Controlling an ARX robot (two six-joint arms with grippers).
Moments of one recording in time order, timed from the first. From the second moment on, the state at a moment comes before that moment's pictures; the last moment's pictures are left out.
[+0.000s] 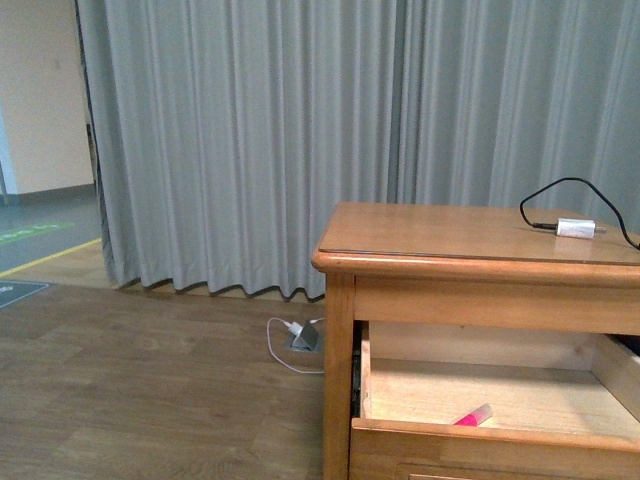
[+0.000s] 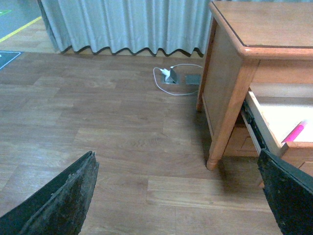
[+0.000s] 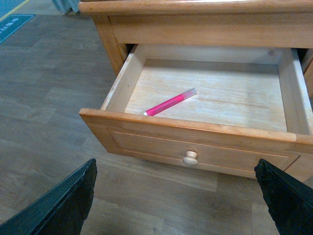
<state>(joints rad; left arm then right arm) -0.22 0.63 0.44 0.05 -0.19 -0.01 0.09 0.78 0.50 -0.10 -0.12 0.09</state>
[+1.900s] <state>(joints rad) 0.00 0.00 0.02 0.00 0.00 0.00 0.10 0.79 0.48 0.00 0.03 0.07</state>
